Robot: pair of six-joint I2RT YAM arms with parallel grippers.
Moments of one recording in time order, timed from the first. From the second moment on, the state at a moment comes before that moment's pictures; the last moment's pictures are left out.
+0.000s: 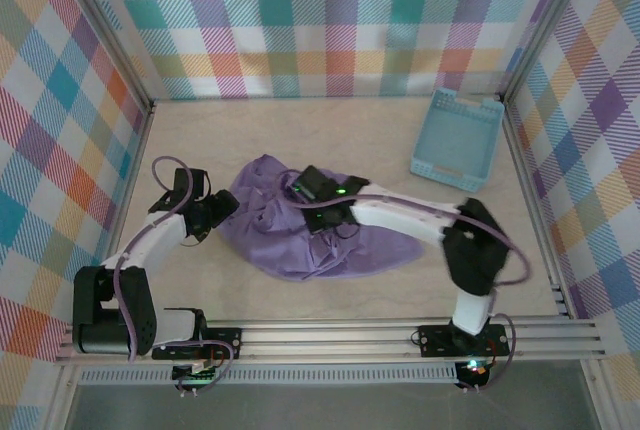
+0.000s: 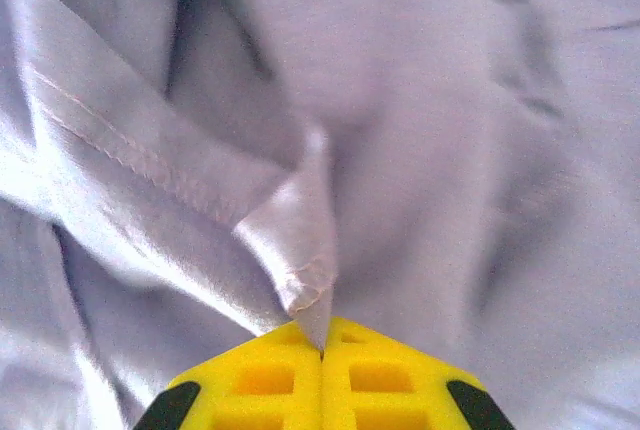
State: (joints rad) left arm -0.02 1.30 0.72 -0.47 0.09 -0.74; right arm 0.93 1.73 1.34 -0.71 0.19 0.44
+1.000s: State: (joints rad) left arm -0.31 1.80 1.10 -0.34 0.10 -0.82; right arm 0.51 1.17 0.81 -0.78 0.34 0.66
